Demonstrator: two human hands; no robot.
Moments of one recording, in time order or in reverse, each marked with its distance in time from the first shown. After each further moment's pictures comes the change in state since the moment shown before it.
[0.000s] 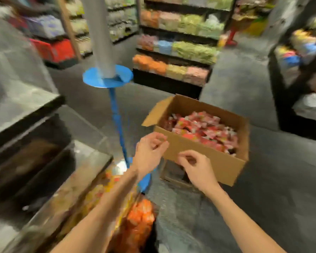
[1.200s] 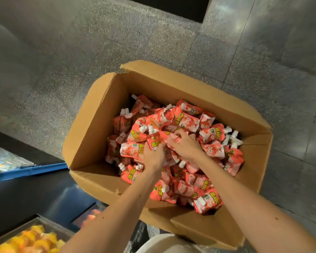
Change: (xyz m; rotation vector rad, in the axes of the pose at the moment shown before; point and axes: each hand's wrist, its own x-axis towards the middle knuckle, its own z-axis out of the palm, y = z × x) left_hand 0.380 -0.239 0.339 -0.097 0.273 -1.109; right_hand 0.455 0.329 -0.070 -0.308 -0.549 0.712
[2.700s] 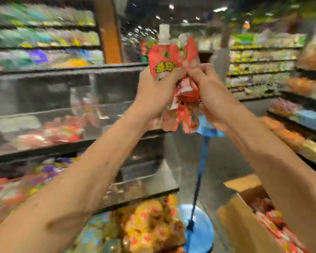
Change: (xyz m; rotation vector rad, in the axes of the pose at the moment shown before) left_hand -0.566 -0.063 -0.584 -0.568 0.561 1.437; right_hand -0.687 -0.296 0.205 0.464 -0.401 -1.503
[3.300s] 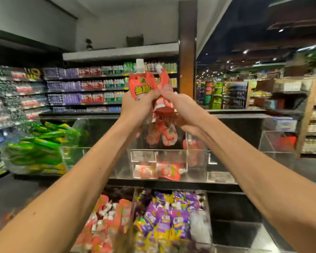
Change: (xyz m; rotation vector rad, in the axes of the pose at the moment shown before) left_hand 0.043 0.091 -0.327 0.235 0.443 0.071; right_hand 0.074 -0.044 0.350 0.212 -0.496 0.069
